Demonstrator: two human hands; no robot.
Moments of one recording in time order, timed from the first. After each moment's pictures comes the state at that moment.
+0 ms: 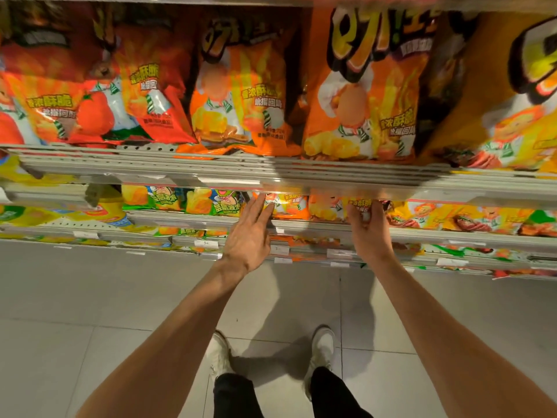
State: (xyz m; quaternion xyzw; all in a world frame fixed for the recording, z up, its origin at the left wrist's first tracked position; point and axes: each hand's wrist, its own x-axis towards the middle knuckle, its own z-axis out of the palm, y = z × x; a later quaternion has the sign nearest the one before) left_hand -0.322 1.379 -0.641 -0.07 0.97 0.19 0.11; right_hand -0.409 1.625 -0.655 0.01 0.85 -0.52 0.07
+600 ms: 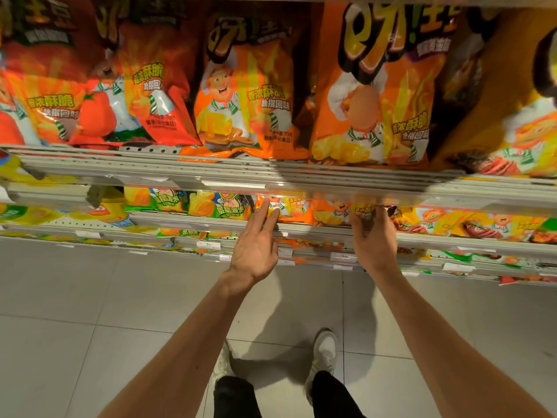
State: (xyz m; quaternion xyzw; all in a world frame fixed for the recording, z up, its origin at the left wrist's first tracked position) left_hand -0.315 1.387 -0.649 -0.10 0.96 0.25 0.10; right_hand -0.407 1.622 -0.668 0.01 0.92 -0.39 0.04
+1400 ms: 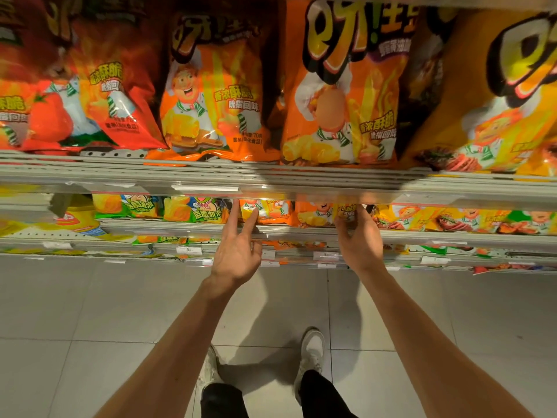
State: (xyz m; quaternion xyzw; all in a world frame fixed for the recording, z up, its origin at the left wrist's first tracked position) left_hand -0.317 1.393 -0.658 -0.14 0.95 0.29 0.07; right_hand -0.407 1.634 -0.655 0.00 0.93 -0.38 0.05
